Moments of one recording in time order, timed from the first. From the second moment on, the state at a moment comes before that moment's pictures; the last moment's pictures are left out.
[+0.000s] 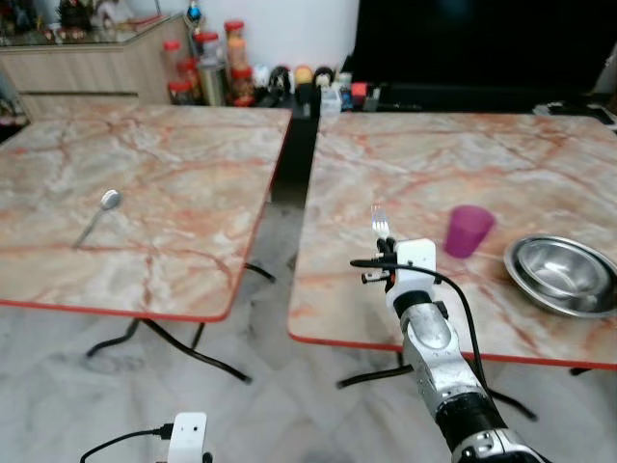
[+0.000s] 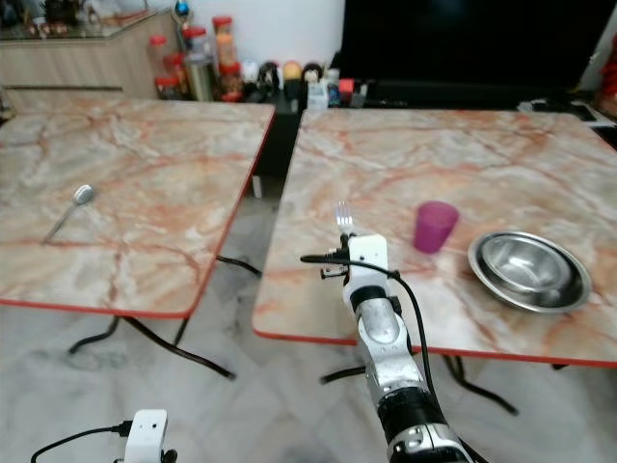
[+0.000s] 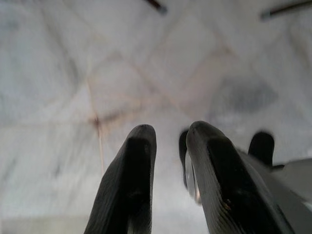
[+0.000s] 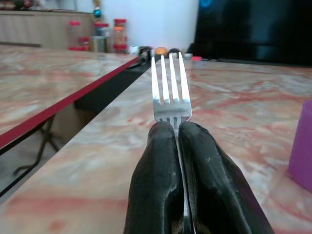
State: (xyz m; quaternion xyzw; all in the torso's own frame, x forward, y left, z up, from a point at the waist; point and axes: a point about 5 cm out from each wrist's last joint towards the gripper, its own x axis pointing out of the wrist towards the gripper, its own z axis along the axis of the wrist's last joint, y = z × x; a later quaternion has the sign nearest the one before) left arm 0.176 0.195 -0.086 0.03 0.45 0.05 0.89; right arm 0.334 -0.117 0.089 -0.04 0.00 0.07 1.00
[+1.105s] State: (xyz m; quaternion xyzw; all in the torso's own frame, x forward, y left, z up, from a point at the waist) left arm 0.179 0.197 -0.084 0.01 0.45 0.06 0.89; right arm 0.319 -0.119 0.051 -0.06 0.07 0.10 0.99
